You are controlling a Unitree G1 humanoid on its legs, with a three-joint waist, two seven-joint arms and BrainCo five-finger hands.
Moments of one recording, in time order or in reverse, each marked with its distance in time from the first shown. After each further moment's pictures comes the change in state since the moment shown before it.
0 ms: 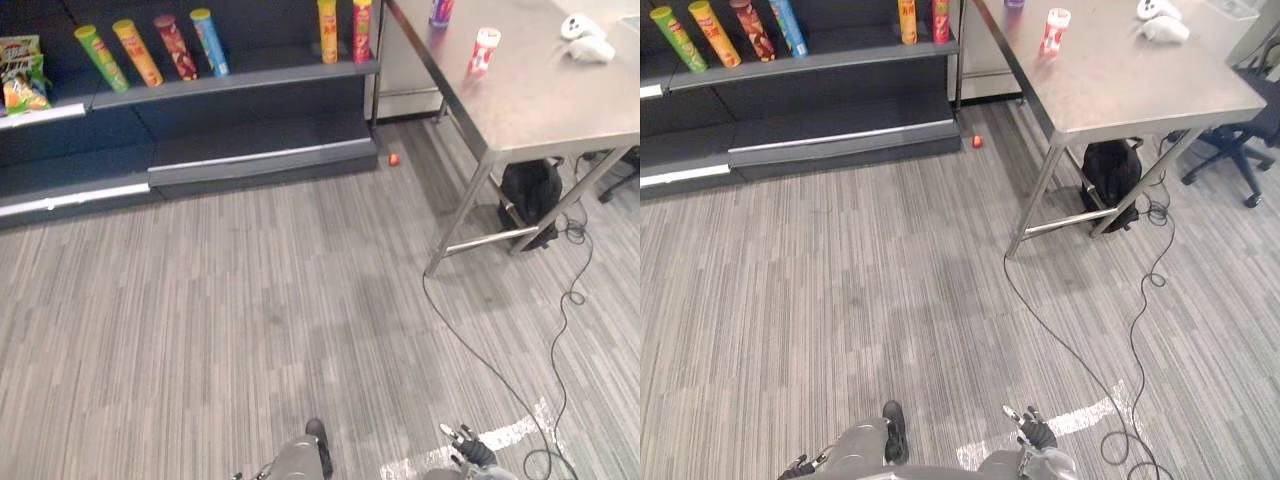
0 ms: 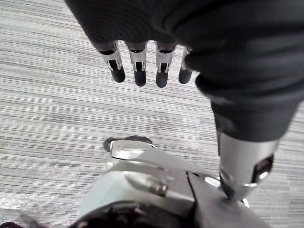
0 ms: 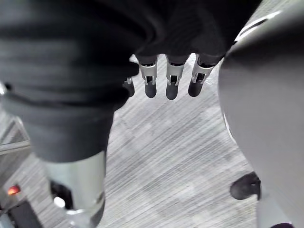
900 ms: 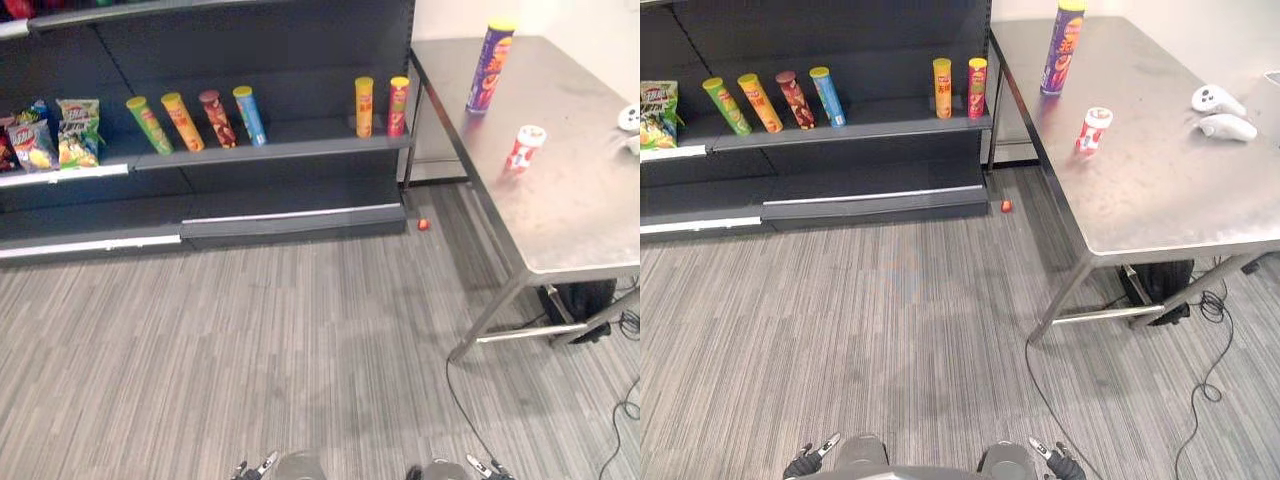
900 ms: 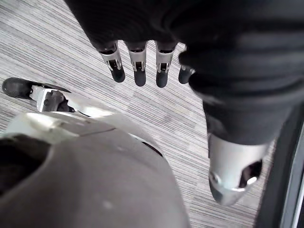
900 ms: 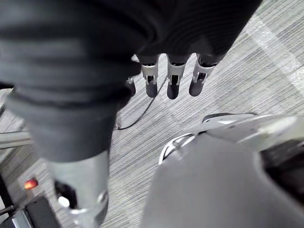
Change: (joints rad) left arm -0.040 -0.092 0.236 -0.041 0.026 -0.016 -0.005; right arm 0.102 -0.020 -0.104 -0.030 -0.039 0.026 -0.005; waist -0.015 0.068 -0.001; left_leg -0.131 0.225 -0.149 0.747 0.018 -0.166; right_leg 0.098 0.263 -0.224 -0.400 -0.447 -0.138
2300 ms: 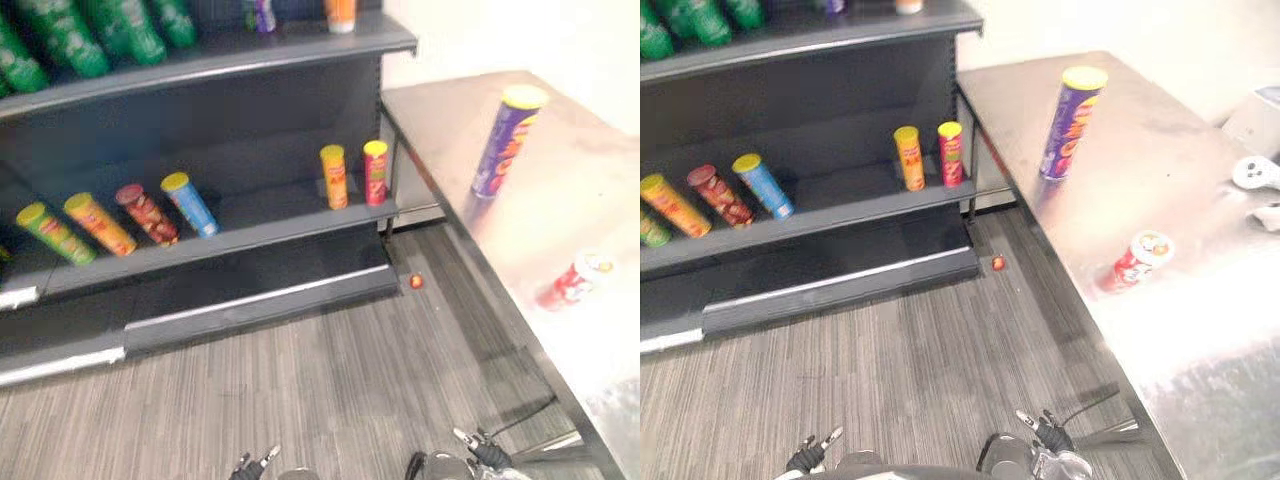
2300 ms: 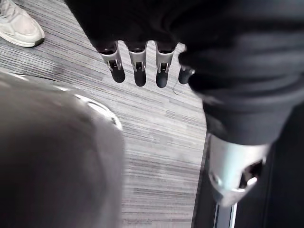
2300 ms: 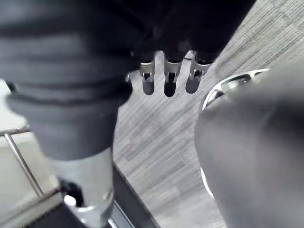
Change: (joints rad) left arm 0.013 -0.008 -0.067 0.006 -0.009 0.002 0.000; right arm -0.064 -0.014 0.048 0.011 -0.002 -0.001 0.008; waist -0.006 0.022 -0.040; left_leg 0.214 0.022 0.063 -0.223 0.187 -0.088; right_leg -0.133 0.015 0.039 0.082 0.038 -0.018
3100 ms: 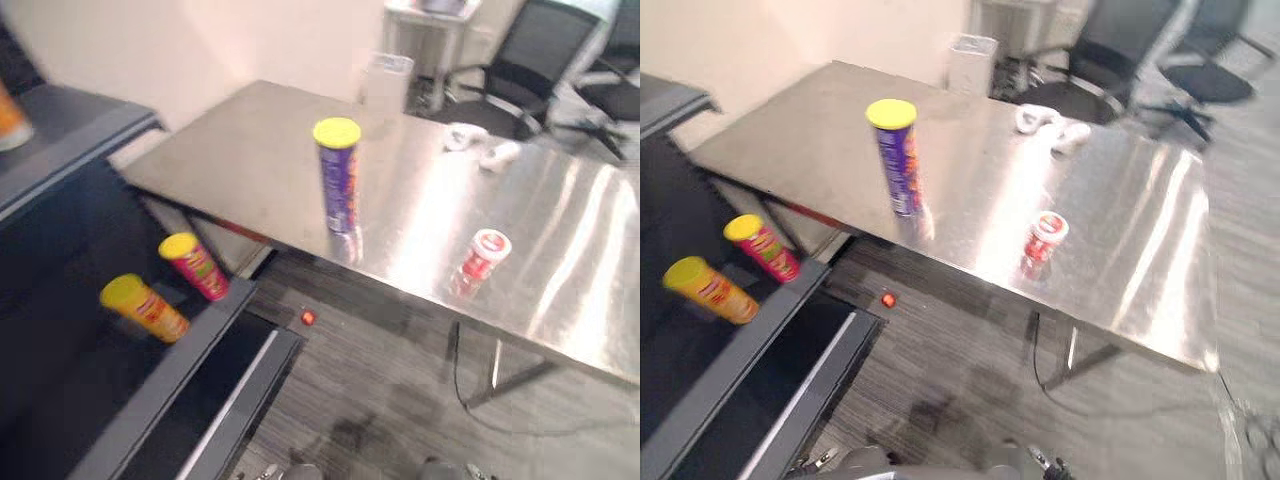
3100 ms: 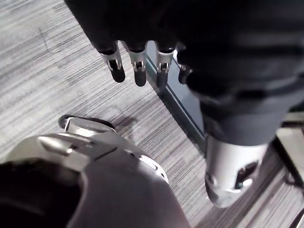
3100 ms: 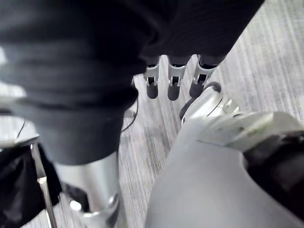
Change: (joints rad) left arm -0.008 0.046 -0.086 0.082 -0.039 -0.010 0.002; right arm 0.024 0.038 -0.242 0.088 -0.035 0.000 -0.032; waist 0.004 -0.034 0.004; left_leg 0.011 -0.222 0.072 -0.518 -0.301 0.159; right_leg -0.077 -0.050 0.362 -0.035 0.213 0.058
